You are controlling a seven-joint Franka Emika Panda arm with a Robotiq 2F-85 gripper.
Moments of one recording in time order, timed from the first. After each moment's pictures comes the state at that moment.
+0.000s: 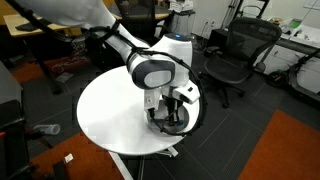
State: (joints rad) arm -0.21 0.84 -0.18 -1.61 0.05 2.51 0.28
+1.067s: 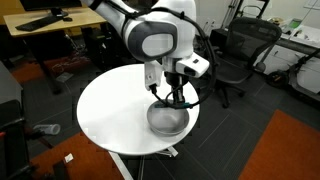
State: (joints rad) arm -0.15 0.69 -0.22 -1.65 0.04 2.45 0.28
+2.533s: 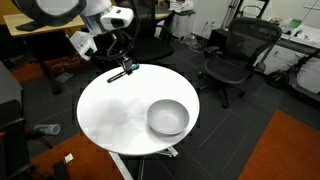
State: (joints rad) arm 0.01 0.14 -0.10 -2.35 -0.16 2.80 0.09
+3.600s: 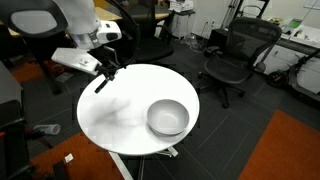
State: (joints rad) arm -0.12 0.11 0.10 -2.46 0.32 2.78 -0.80
